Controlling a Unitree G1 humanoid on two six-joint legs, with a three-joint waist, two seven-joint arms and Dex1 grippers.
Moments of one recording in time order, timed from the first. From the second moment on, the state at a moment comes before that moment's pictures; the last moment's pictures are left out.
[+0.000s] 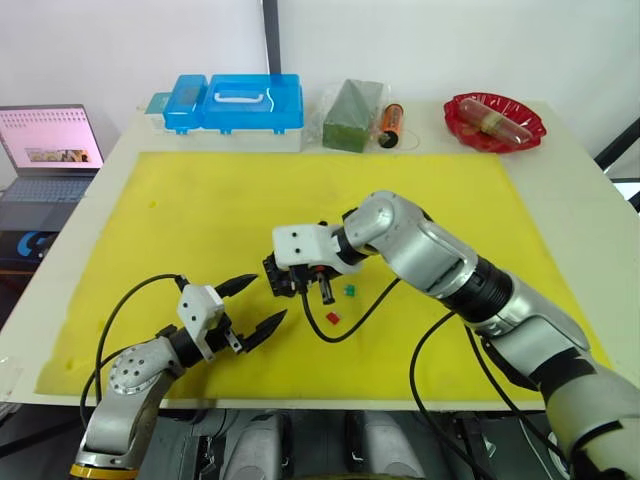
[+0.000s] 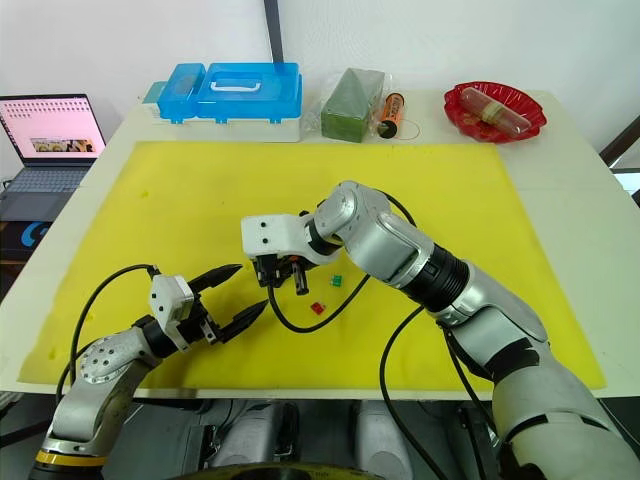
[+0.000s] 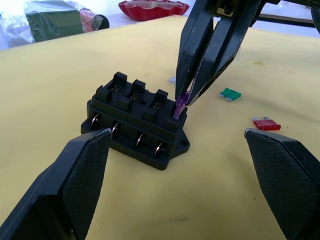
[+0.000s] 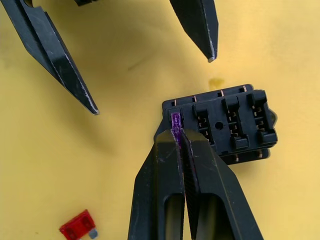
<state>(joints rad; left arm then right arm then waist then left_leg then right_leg) 0.14 0.46 0.02 -0.28 -0.38 0.02 -0.79 -1.05 -0.45 0.73 -0.08 -0.04 0.75 1.19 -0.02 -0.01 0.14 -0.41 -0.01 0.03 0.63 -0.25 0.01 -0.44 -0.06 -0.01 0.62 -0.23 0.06</state>
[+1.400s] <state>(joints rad) 0.17 0.46 0.03 -0.28 -0.38 0.01 -0.79 -1.09 -0.43 0.73 0.02 -0.08 0.60 1.24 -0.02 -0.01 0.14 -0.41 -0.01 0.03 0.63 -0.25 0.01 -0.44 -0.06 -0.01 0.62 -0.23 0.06</state>
